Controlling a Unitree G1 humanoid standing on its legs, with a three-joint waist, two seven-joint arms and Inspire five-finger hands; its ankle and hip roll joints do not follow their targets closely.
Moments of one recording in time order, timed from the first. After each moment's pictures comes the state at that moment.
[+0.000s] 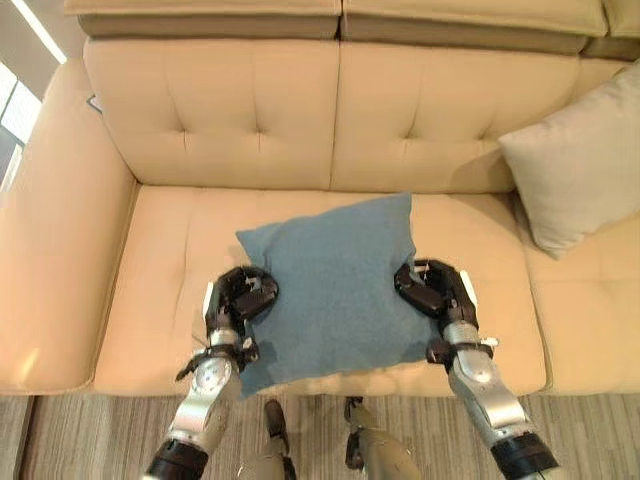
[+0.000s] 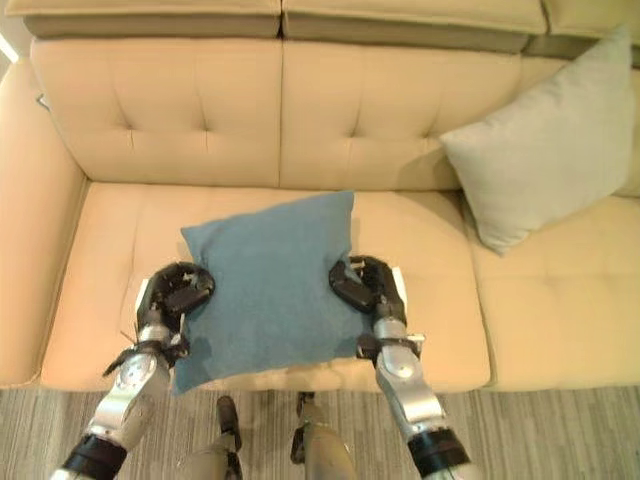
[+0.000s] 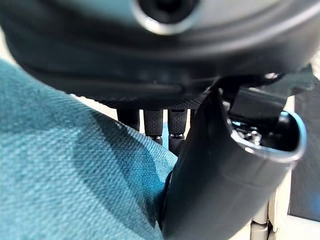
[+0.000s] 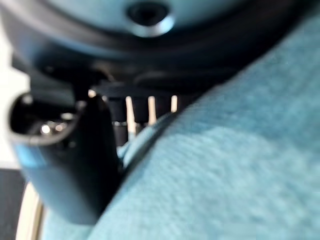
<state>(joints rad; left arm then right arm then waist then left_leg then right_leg) -0.23 0.32 -0.23 0.27 -0.49 -0.16 0.35 -0.25 -0.36 0.21 0.24 0.27 -0.08 -0.31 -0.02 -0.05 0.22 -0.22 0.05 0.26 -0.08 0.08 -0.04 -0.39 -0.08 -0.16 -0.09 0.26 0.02</state>
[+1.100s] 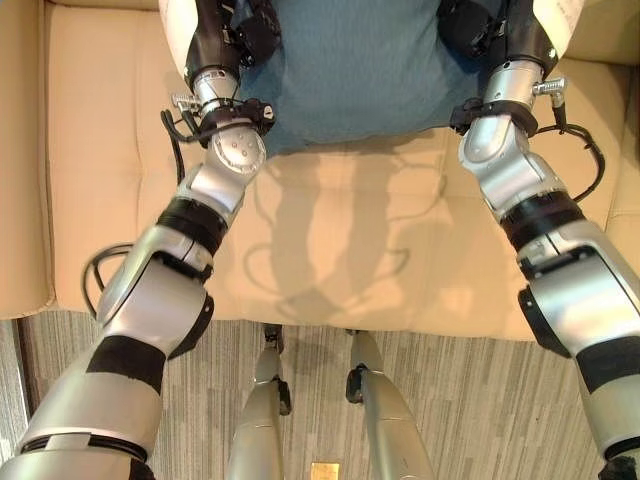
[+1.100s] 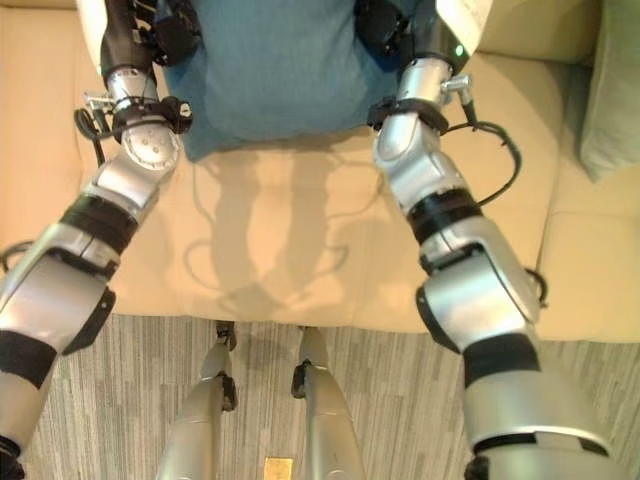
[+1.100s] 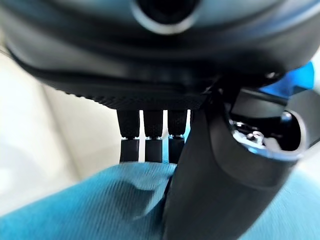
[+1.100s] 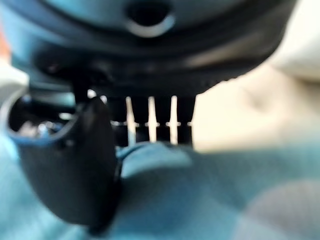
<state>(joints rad) -1.45 0.46 -0.59 1.07 -0.25 -0.21 0.63 -1.49 -0.56 0.74 1.09 0.10 -0.07 -0.61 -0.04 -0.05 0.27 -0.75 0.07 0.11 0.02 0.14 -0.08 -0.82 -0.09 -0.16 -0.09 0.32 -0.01</state>
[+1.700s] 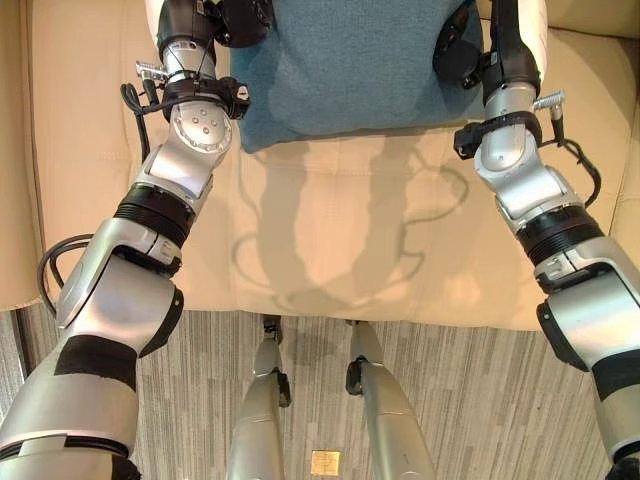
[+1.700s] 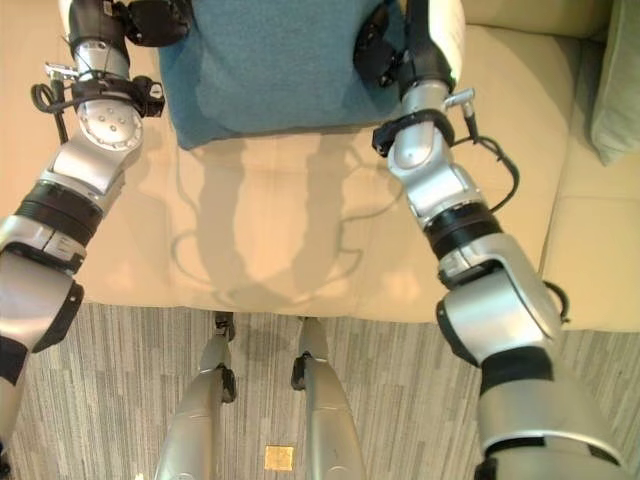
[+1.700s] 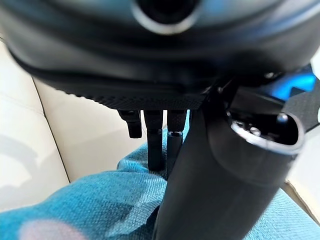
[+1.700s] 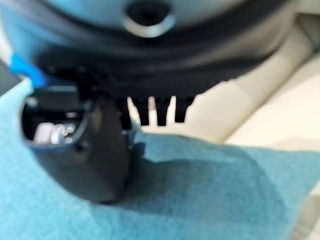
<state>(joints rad) -1.34 0.57 -0.53 0.84 -0.27 -0.21 0.55 -1.29 -0.61 0.56 0.86 0.14 -0.07 -0.48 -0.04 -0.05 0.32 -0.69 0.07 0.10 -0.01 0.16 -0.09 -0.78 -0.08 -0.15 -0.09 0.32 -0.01</state>
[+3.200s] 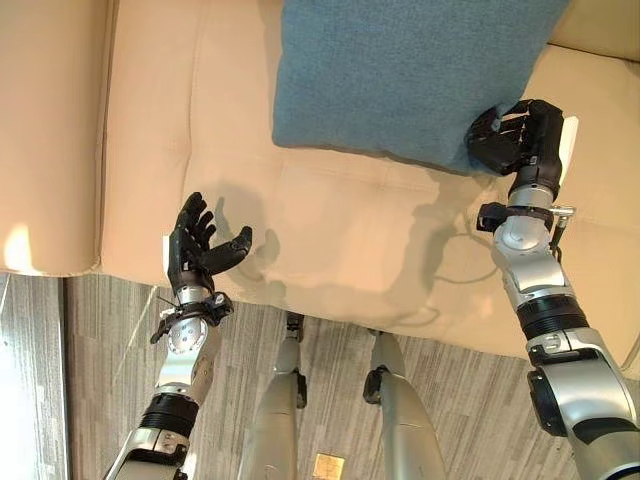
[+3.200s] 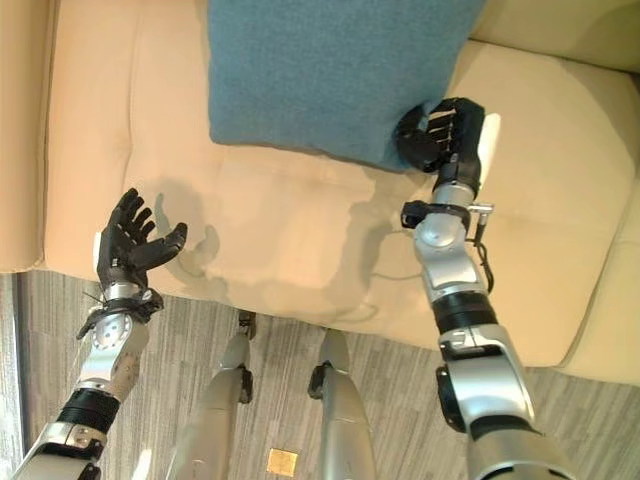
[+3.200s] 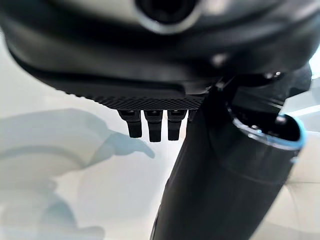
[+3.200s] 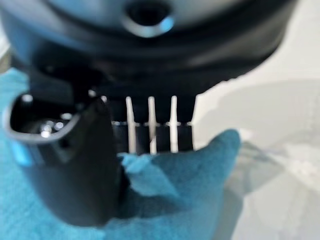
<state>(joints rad) -0.34 0.36 -0.07 0.41 -0.50 -0.32 0.29 -0.85 -0.54 0.12 0.65 0.14 -0.10 -0.49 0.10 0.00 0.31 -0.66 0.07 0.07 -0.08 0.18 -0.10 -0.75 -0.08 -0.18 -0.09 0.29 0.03</state>
